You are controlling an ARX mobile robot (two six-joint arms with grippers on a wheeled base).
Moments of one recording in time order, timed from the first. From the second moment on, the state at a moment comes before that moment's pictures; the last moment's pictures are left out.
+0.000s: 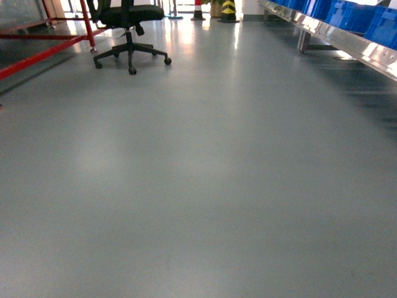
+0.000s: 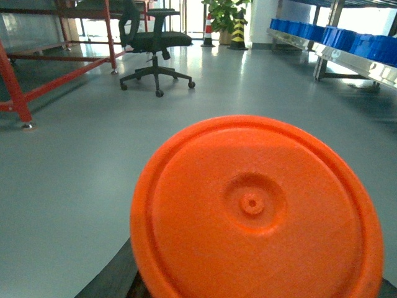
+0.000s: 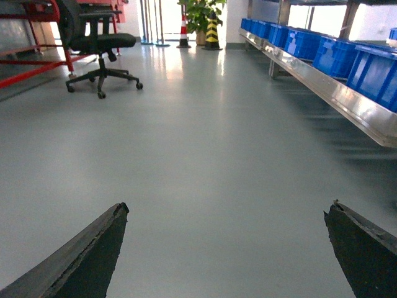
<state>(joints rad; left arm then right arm) 0.00 0.01 0.01 -0.01 0.00 -0.01 0.00 0.00 0.01 0.00 0.00 0.00</state>
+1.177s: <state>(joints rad) 0.00 0.01 0.01 -0.01 0.00 -0.01 0.00 0.00 0.01 0.00 0.00 0.00</state>
